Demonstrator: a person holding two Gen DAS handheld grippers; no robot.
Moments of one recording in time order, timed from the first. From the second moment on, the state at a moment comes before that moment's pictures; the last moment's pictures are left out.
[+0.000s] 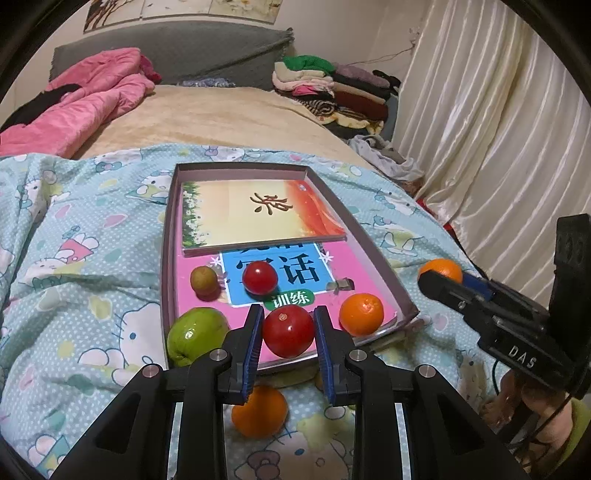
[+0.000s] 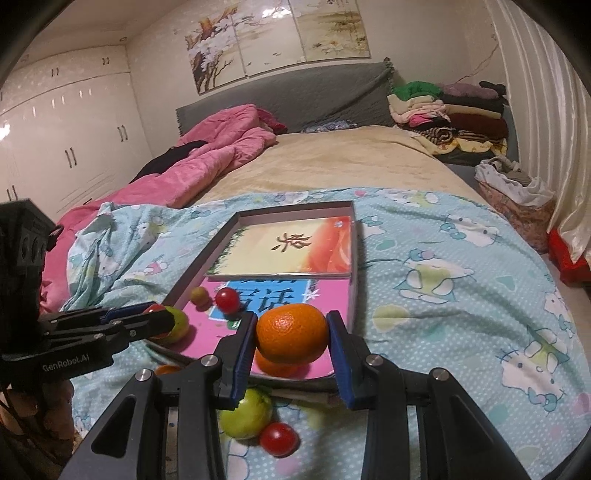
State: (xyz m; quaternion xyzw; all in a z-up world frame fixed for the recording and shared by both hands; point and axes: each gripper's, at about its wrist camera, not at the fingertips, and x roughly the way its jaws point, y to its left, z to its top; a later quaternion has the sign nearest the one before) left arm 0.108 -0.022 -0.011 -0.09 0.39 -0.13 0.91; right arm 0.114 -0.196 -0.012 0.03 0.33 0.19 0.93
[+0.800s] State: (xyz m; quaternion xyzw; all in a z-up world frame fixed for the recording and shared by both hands) left arm 0.129 -0.047 -0.028 -0.05 0.40 -0.14 0.90; right arm 0.132 -0.184 -0.028 -0.05 0.34 0.16 0.92
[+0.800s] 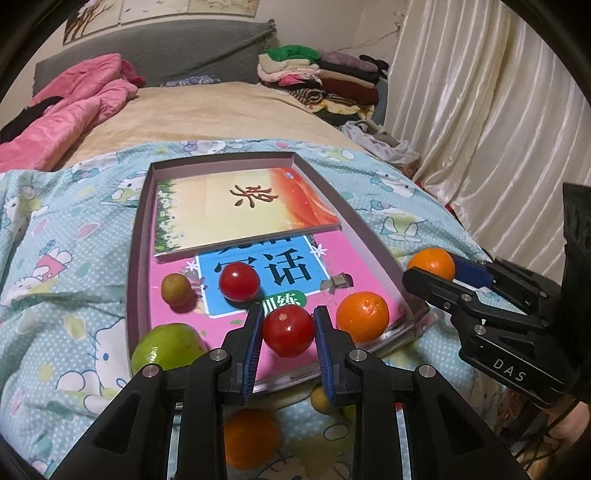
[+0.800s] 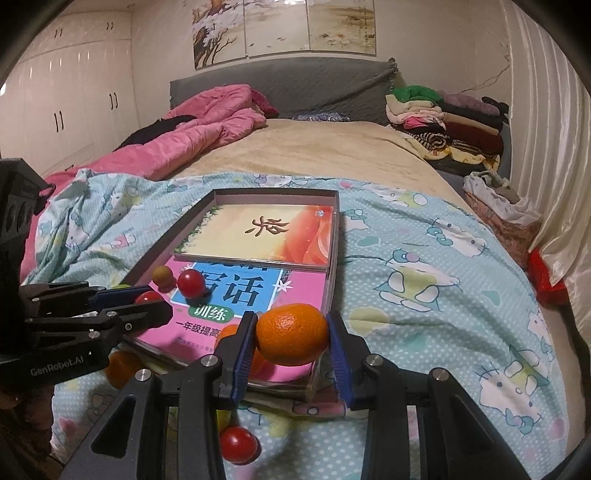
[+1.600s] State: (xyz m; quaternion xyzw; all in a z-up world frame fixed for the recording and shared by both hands) left arm 0.138 -0.053 -0.048 -0.03 0.43 -0.14 0.89; right arm 0.135 -0.169 -0.045 -0.12 0.36 0.14 0.91
